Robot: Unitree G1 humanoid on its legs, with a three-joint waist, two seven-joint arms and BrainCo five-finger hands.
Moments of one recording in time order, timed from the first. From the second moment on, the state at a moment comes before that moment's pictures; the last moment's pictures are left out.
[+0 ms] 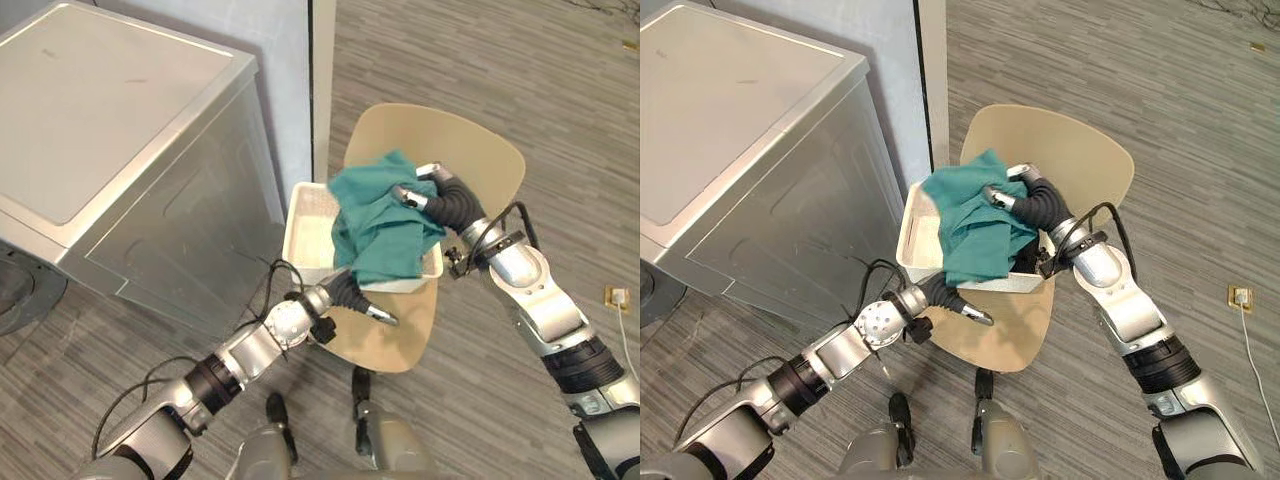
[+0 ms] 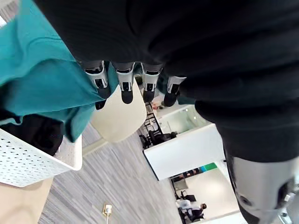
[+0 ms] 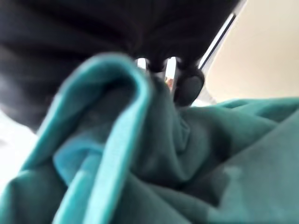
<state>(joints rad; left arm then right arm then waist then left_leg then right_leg) -0.53 0.36 -0.75 0.18 0.03 -0.18 -0.06 -0.47 -0.71 0.34 -0.16 0.40 -0.09 0.08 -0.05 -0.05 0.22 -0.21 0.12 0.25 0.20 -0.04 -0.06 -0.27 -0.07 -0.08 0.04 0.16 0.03</state>
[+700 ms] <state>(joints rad) -0.65 0.16 -0.70 0.28 0.15 -0.13 0.08 -0.40 -0.72 0.36 -0.26 0.52 -0.15 0.09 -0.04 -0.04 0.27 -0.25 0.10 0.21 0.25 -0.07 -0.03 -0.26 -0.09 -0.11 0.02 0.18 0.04</state>
